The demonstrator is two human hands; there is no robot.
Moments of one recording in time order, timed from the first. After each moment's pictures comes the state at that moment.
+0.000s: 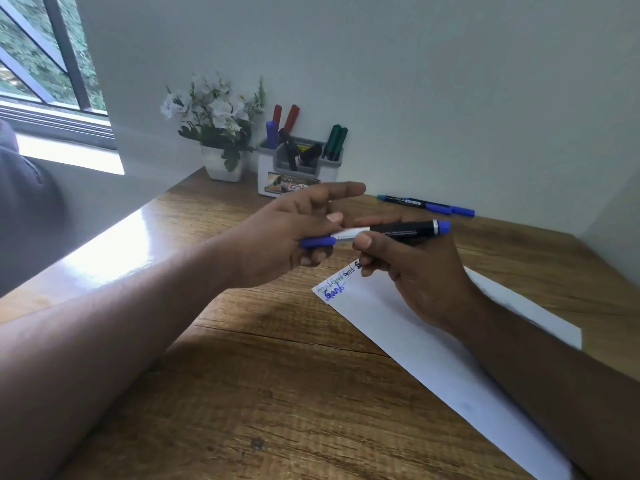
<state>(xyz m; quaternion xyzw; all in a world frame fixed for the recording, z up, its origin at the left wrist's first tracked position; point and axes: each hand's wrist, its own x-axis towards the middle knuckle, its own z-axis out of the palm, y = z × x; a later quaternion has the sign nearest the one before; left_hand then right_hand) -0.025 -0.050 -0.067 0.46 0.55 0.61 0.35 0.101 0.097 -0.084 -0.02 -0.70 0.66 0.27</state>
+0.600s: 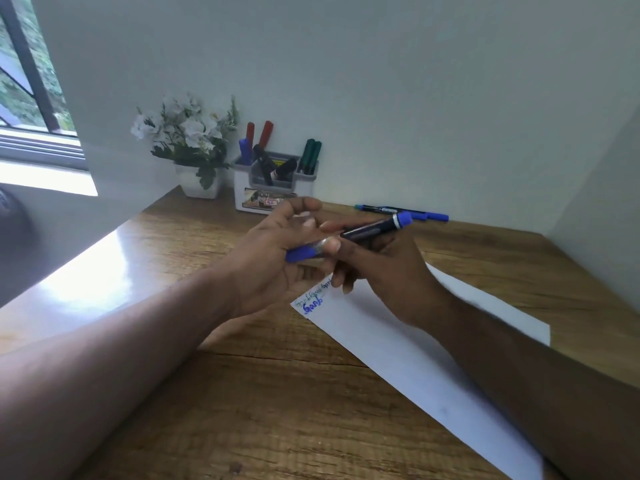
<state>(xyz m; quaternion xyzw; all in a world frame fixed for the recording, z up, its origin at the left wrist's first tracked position) -0.012 -0.031 -0.074 0.31 0.45 0.73 0.40 0.100 0.097 -0.077 0.01 -0.75 0.60 0.27</state>
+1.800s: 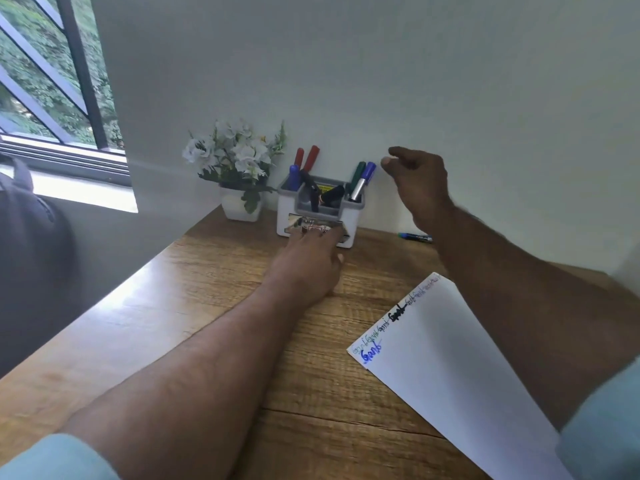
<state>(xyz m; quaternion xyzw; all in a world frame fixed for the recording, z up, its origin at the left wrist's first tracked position) -0.094 0.004 -0.100 0.43 0.87 0.25 -0.04 -0.059 0.197 -0.024 -0.19 -0.77 0.41 0.45</state>
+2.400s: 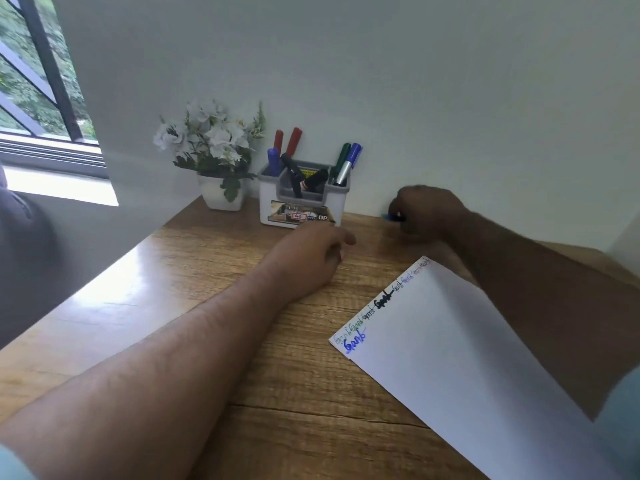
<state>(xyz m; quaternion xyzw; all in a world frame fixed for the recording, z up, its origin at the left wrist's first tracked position) -0.091 0.015 -0.103 0.54 0.79 0.29 -0.04 -0.019 0.243 -0.055 -0.17 -0.97 -0.16 0.08</state>
